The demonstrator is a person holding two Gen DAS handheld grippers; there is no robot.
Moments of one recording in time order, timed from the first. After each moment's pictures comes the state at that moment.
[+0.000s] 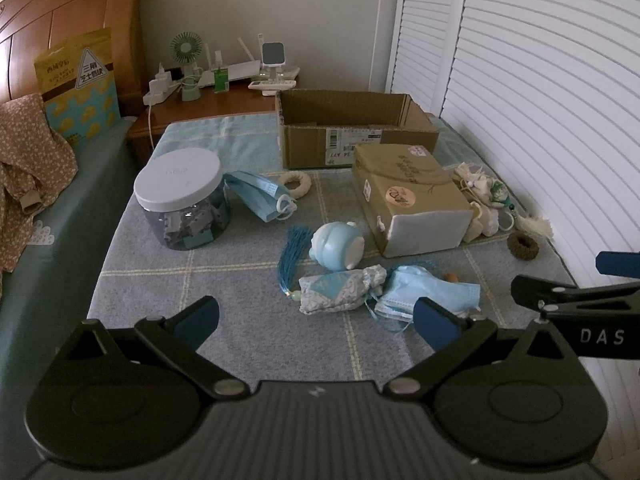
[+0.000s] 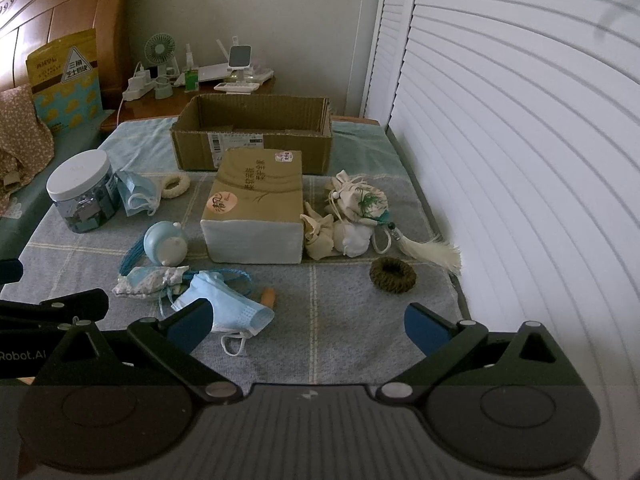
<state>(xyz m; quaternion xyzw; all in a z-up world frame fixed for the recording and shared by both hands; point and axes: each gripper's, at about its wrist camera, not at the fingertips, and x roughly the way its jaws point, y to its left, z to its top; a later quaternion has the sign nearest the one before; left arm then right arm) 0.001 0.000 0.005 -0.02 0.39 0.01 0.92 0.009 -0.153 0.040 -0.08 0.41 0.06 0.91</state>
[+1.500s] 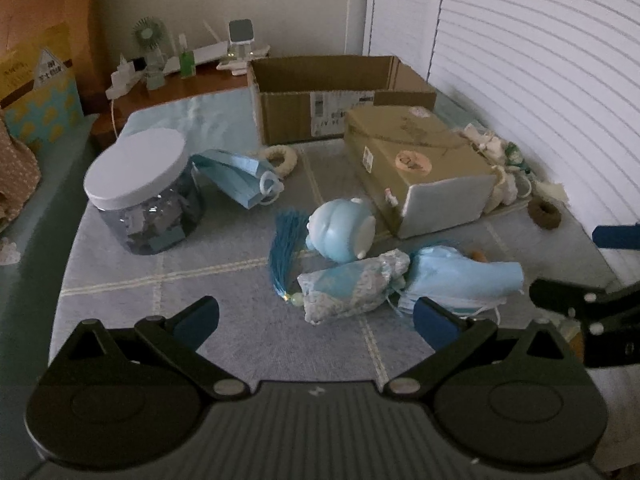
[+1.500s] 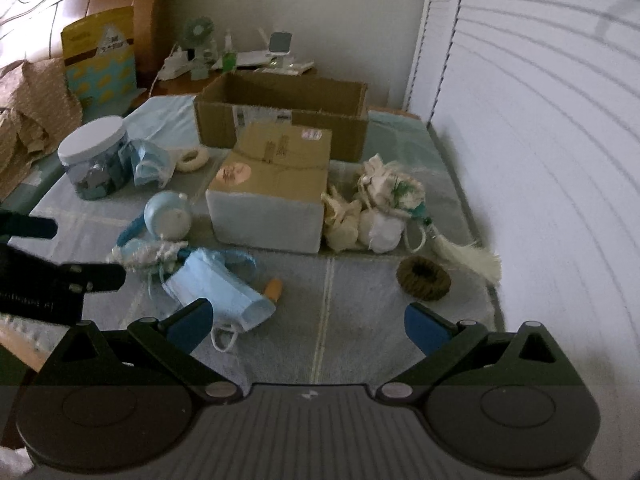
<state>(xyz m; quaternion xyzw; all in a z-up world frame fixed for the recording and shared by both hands) 0.043 0.011 -0.044 0.00 0.41 -0.04 0.91 0.030 -0.161 -0.004 -0.11 0.41 0.13 0.90</state>
